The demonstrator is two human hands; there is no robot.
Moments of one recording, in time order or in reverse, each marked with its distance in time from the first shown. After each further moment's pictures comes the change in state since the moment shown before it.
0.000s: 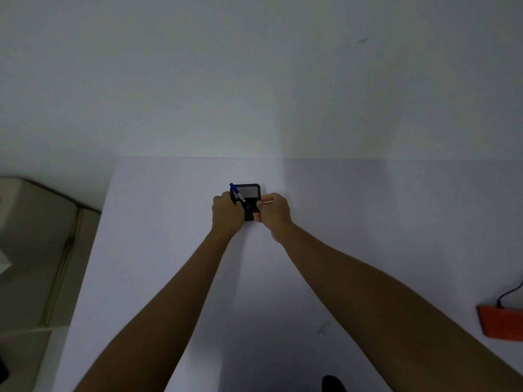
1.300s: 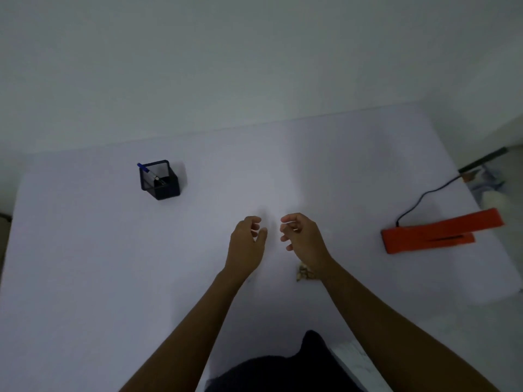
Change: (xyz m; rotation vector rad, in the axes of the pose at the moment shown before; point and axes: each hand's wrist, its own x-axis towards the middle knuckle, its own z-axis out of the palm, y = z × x) left_hand -0.256 0.070 0.172 -0.067 -0.231 0.283; right_hand -0.136 0.144 -0.289 -0.081 0.057 -0.118
